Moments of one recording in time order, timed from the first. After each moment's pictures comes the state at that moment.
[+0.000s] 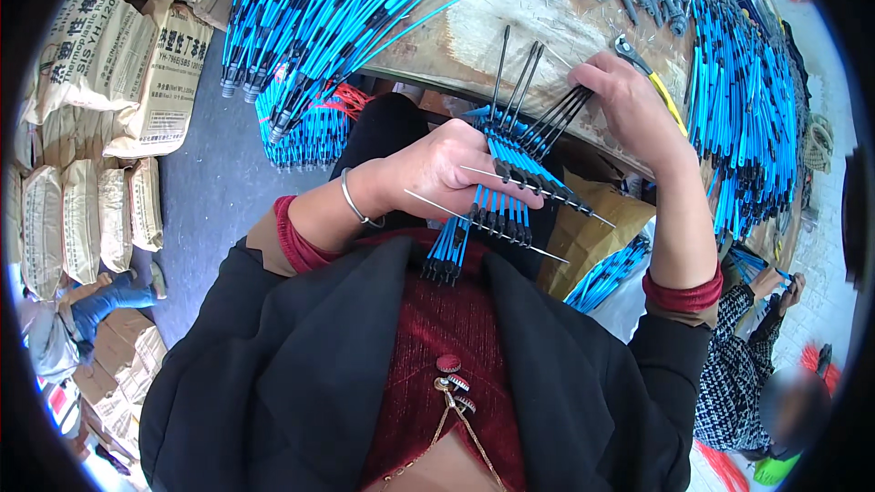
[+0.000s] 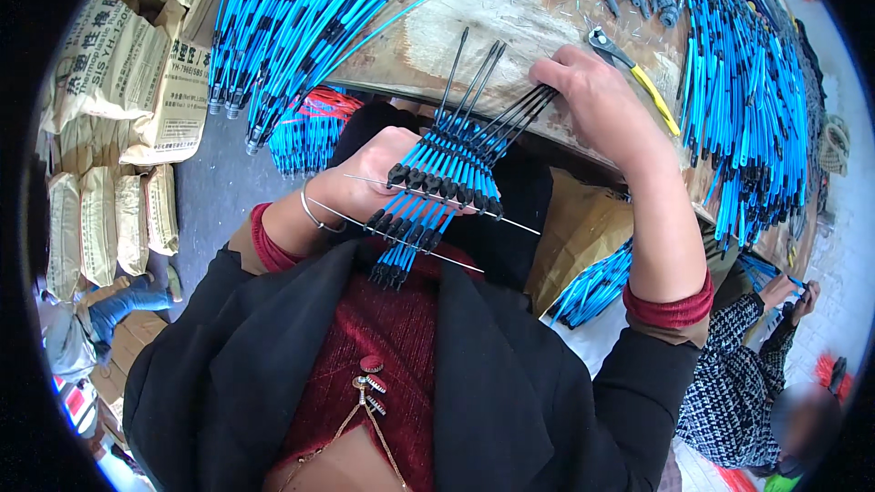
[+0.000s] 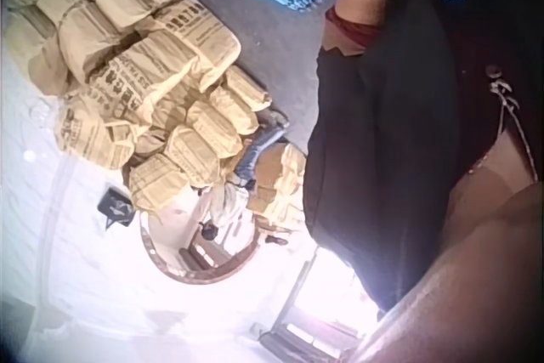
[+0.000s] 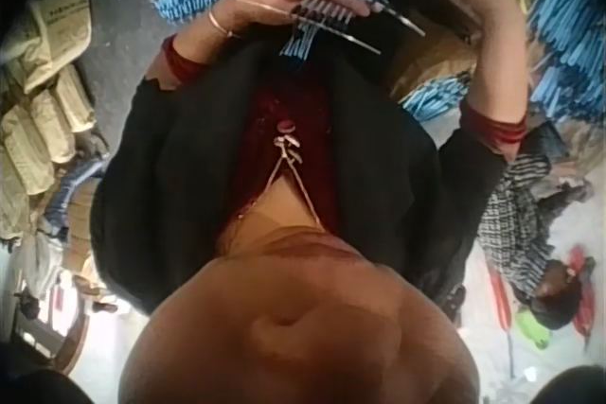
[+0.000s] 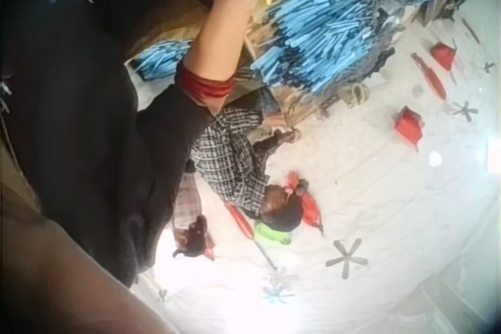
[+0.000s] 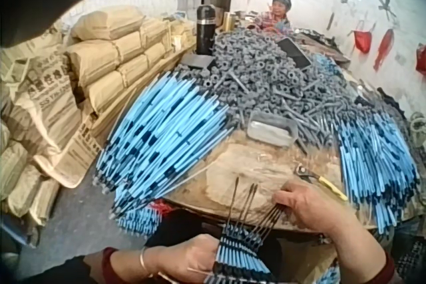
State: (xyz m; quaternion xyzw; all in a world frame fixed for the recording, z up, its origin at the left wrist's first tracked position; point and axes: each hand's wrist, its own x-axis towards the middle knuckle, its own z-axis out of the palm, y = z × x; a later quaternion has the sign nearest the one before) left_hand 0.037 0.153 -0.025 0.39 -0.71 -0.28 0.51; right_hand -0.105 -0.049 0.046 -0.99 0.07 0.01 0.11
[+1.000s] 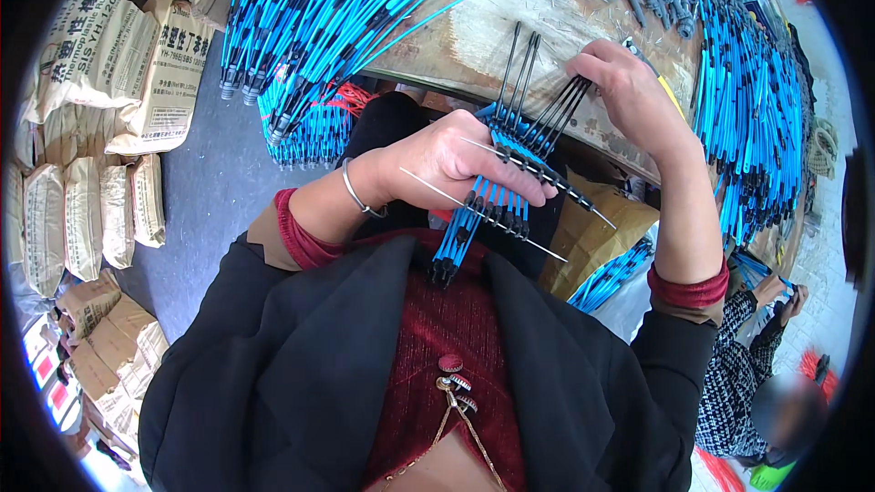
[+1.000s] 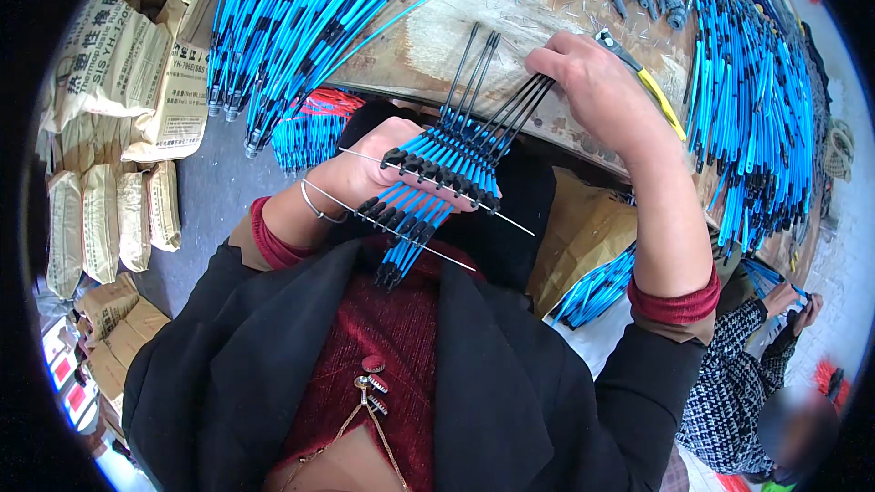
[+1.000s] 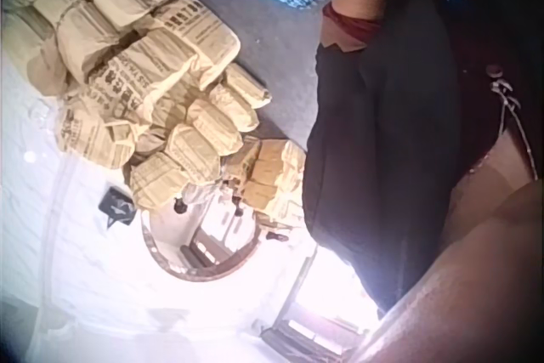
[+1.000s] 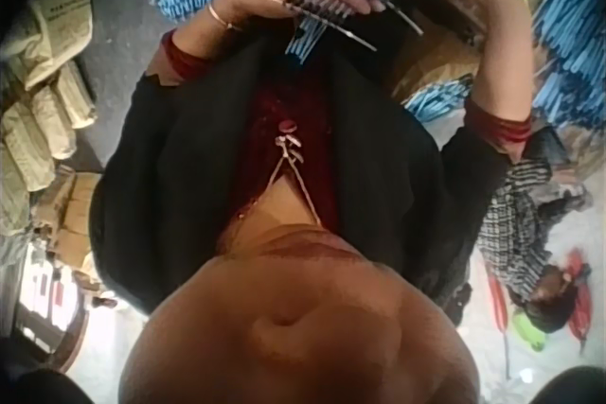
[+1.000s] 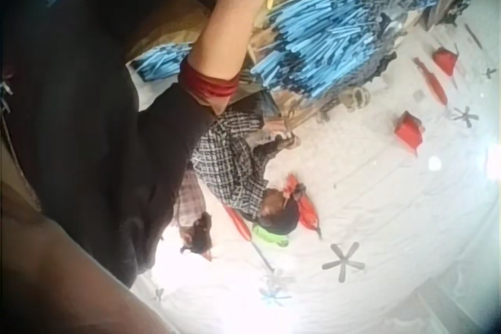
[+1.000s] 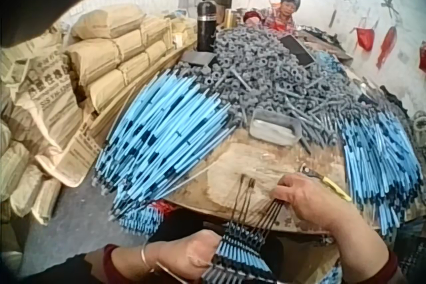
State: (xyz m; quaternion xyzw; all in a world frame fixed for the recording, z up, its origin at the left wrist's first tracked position) left_hand 0.048 0.148 0.003 0.33 -0.58 -0.51 0.54; right_hand -0.089 -0.058 0.042 -0.99 0.02 -0.02 0.10
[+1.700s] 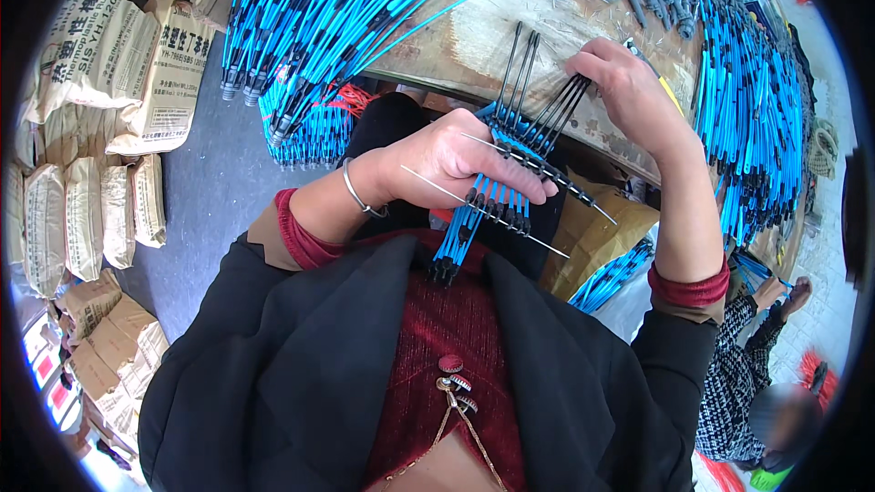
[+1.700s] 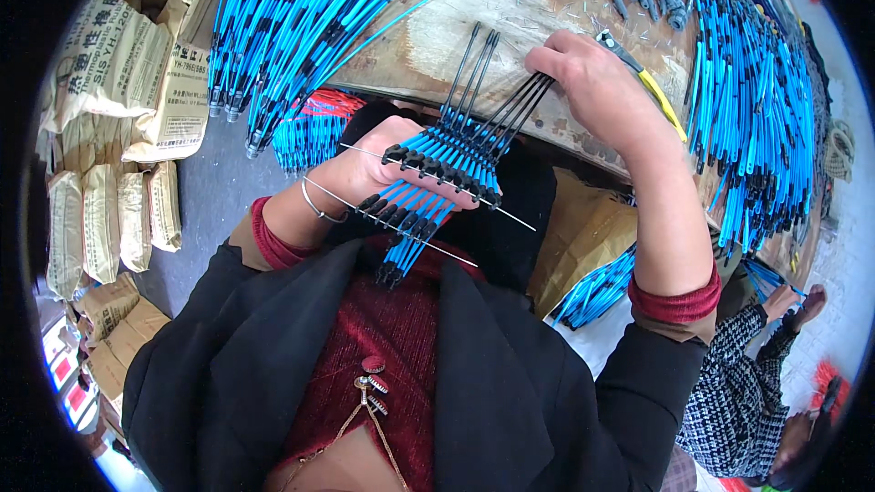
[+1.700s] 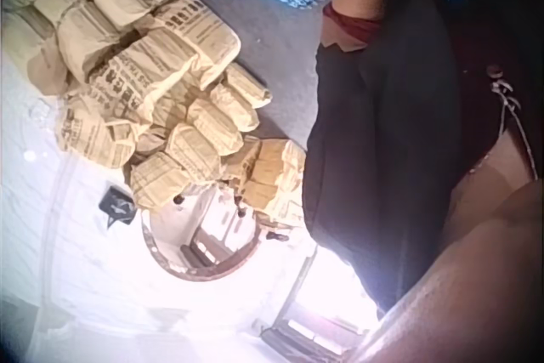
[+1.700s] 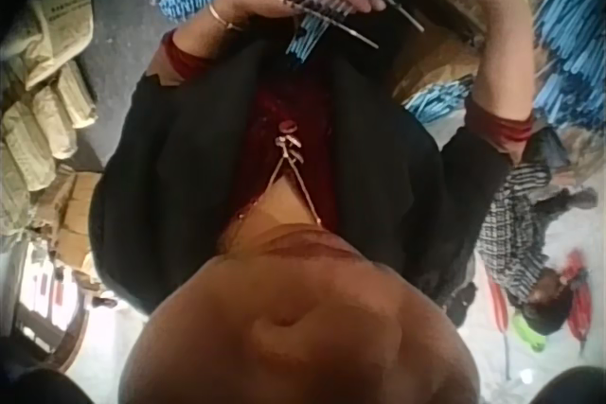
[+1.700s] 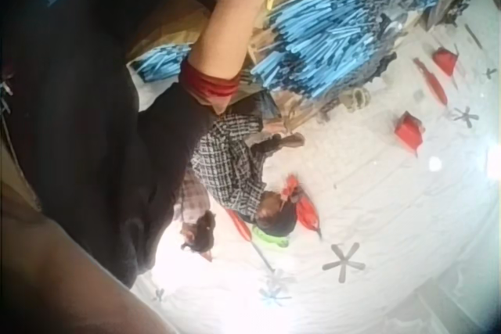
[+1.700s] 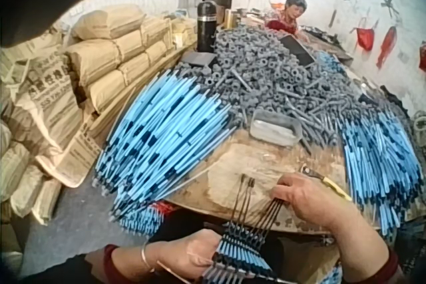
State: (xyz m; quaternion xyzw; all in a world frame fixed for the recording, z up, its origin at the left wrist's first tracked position) left_hand 0.046 0.150 0.003 0.31 -0.48 -0.59 0.57; right_hand -0.087 -0.059 0.042 -0.99 0.02 -0.02 0.11
